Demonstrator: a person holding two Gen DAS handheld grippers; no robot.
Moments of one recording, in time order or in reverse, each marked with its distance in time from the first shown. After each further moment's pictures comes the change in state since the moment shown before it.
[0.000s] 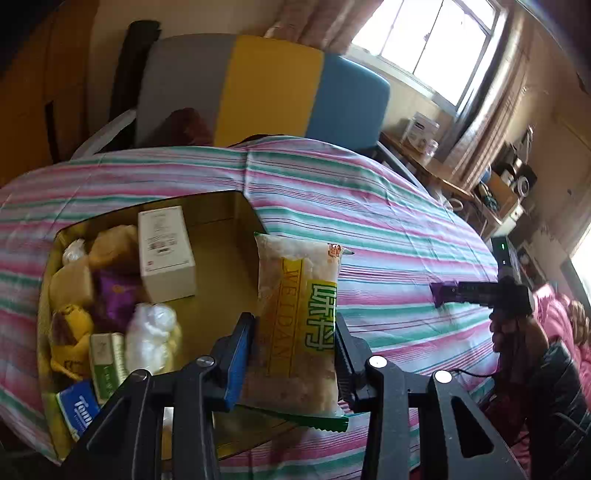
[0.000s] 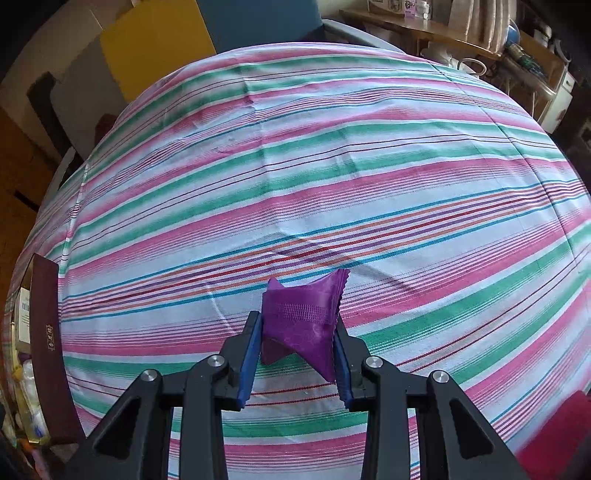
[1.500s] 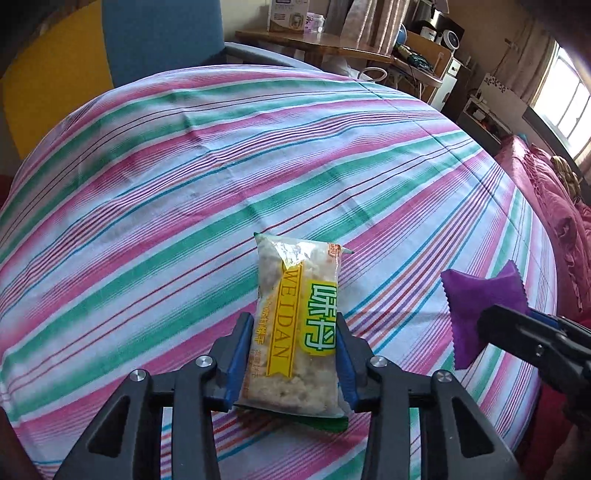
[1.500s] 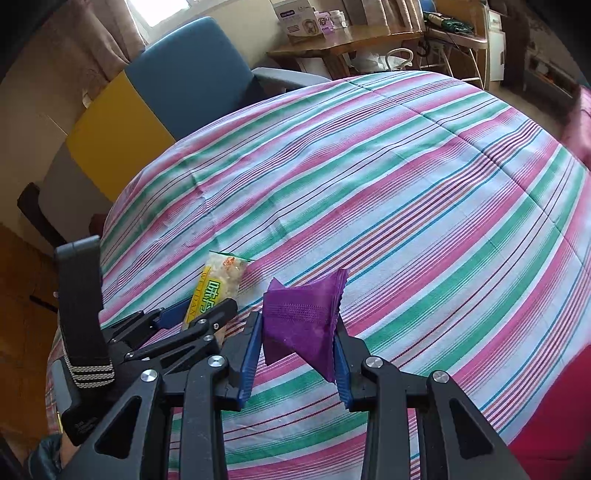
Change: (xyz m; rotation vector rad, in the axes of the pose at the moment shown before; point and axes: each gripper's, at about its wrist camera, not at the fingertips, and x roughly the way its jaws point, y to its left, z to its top) left arm 0.290 -0.274 0.051 0.518 0.332 -0.118; right arm -0.033 -0.060 0.008 0.302 -0.173 0.076
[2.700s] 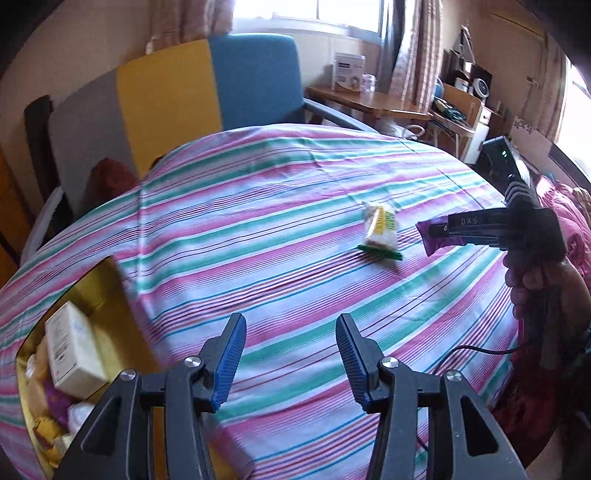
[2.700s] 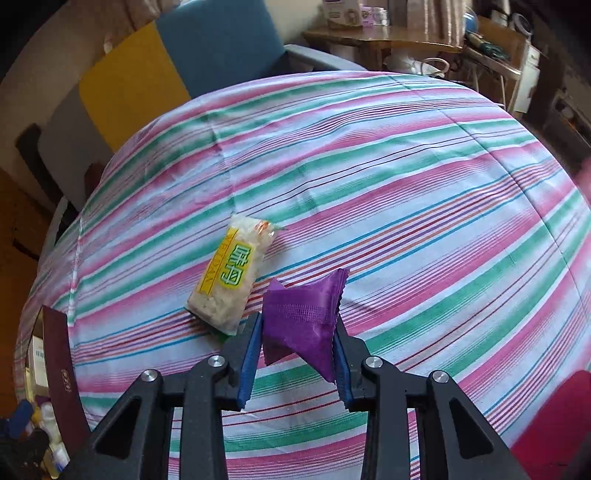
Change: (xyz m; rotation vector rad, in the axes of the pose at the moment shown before) left arm -0.173 0.041 -0.139 -0.087 -0.204 0.184; right arm 0.003 0.022 -0.011 -0.124 0.032 -0.067
